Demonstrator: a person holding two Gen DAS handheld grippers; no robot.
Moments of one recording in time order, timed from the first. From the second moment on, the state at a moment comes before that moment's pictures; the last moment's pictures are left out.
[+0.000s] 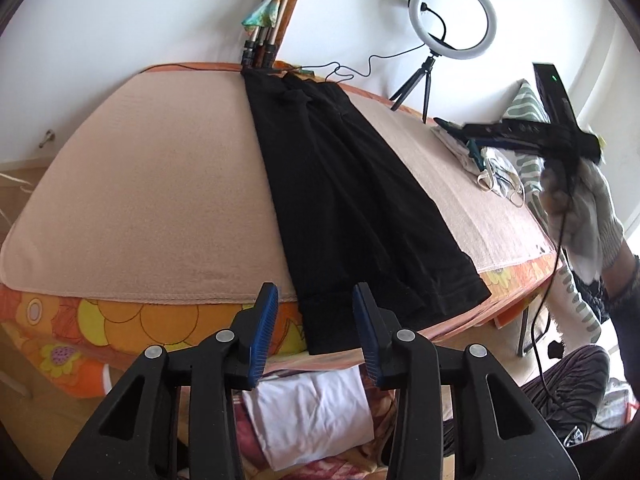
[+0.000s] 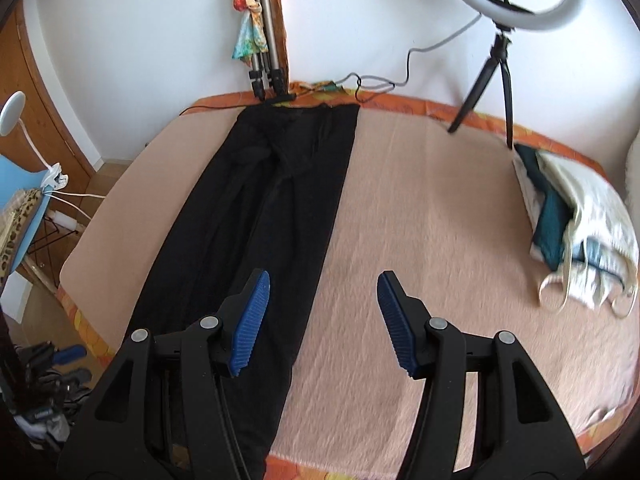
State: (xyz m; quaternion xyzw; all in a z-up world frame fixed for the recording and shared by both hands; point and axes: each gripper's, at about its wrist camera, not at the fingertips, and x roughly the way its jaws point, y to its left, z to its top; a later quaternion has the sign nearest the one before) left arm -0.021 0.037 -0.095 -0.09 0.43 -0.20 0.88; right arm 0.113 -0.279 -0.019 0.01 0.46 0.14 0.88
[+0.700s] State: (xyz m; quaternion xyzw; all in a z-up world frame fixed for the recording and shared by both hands) left arm -0.007 0.028 -0.126 -0.16 0.51 -0.24 0.81; right arm -0.002 -0.271 -0.113 0.08 0.54 0.21 0.81
